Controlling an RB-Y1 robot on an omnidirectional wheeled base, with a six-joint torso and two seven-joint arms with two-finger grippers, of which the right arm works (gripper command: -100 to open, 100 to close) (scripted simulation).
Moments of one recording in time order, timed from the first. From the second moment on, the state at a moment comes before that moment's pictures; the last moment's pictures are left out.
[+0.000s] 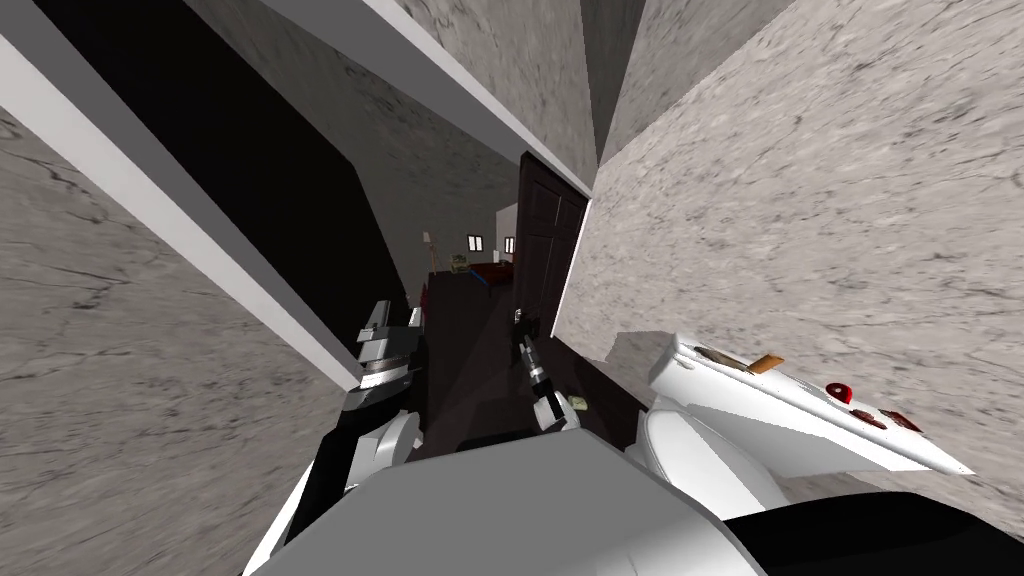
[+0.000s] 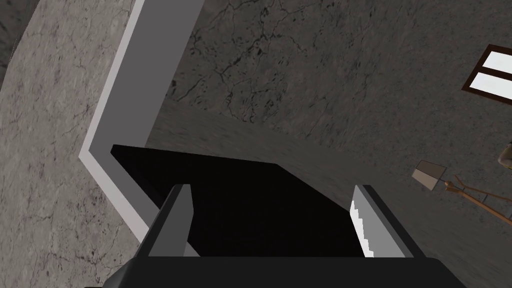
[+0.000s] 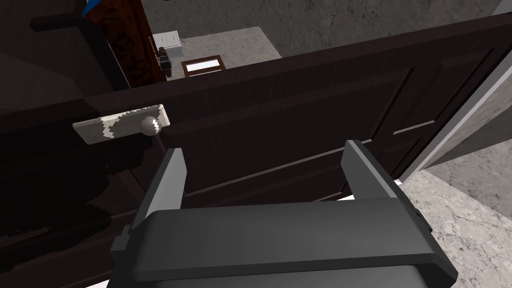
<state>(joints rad) 0.03 -0.11 0.23 -1.13 -0.01 -0.77 -0.16</state>
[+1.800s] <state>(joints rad) -0.14 -0.10 0.29 -0.76 -0.01 -0.81 -0.16</state>
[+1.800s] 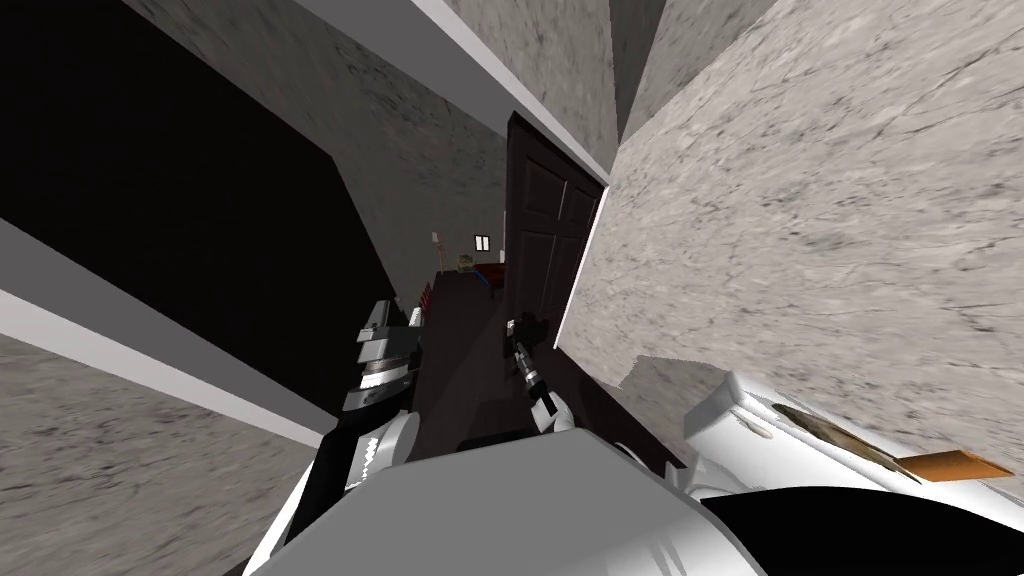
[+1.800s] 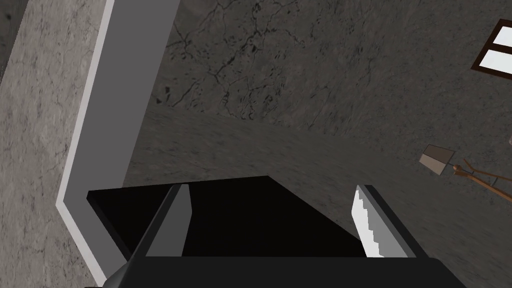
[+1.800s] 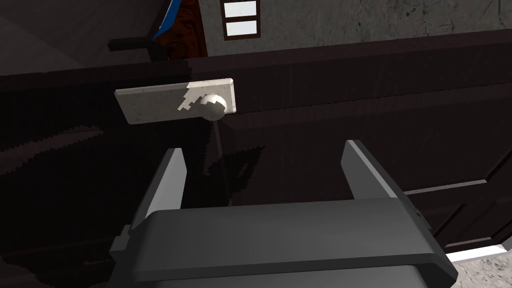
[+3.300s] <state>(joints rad) -0.22 -0.09 0.31 -0.57 -0.01 -0.84 -0.15</state>
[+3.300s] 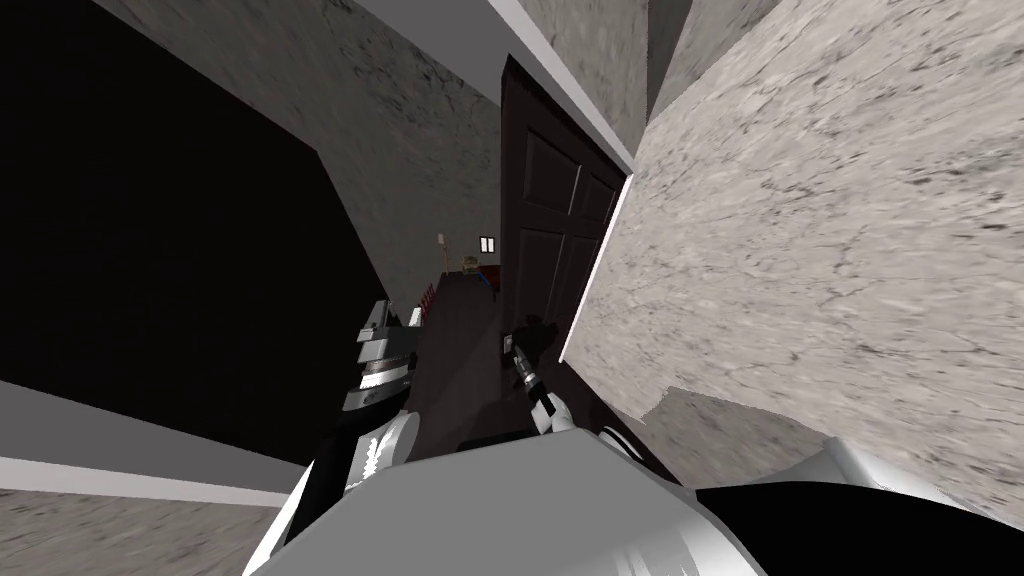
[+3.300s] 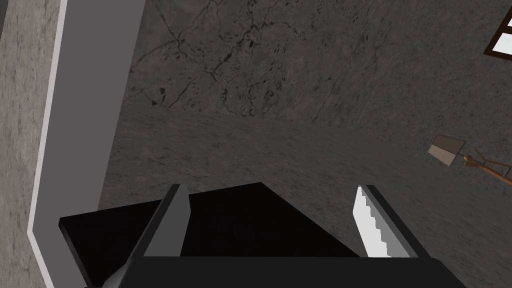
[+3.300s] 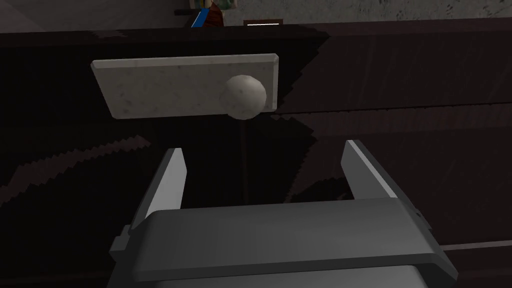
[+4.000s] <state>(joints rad) -0.22 -0.08 0.30 -0.55 -0.01 -0.85 -0.14</state>
